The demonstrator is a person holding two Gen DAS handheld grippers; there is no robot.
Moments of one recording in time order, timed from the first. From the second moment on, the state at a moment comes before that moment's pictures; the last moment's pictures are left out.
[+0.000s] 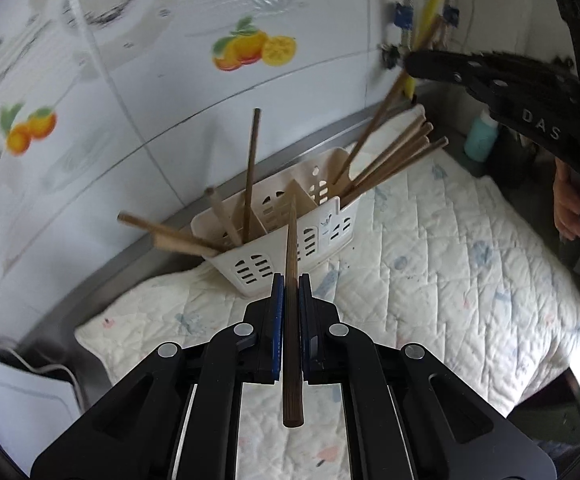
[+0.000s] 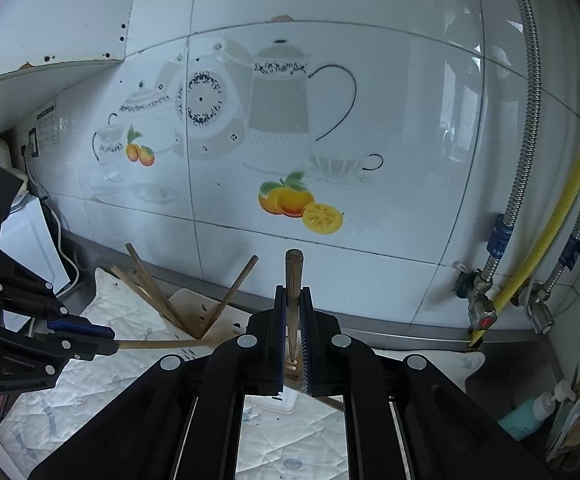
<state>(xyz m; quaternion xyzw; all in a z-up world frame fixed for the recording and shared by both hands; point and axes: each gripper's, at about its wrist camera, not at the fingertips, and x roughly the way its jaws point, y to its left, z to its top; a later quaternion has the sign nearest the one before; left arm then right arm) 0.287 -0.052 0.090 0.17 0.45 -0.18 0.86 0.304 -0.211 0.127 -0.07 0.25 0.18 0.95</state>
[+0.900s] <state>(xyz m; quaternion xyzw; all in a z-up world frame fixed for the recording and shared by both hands) 0.325 -0.051 0.122 0.10 0.39 -0.15 0.90 0.315 -0.209 0.125 -0.06 0.25 0.19 0.95</state>
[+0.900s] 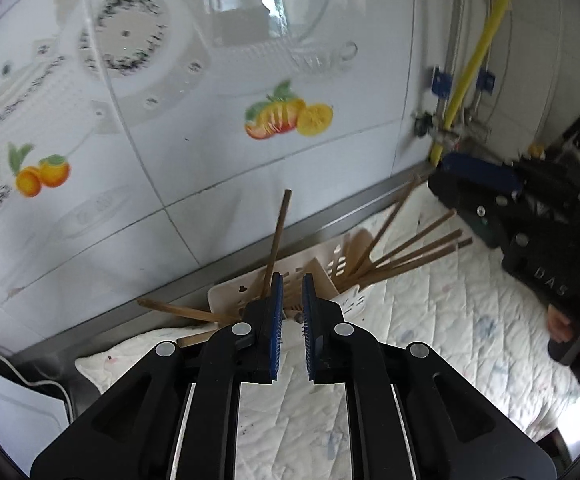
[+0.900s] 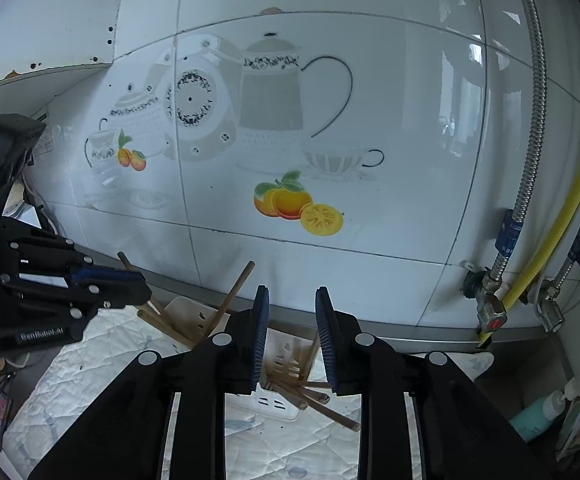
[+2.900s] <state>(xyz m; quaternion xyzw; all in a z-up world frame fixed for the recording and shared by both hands) 0.037 0.014 -0.003 0.01 0.24 0.00 0.97 0.054 -0.217 -0.009 -0.03 0.26 0.15 0.95</state>
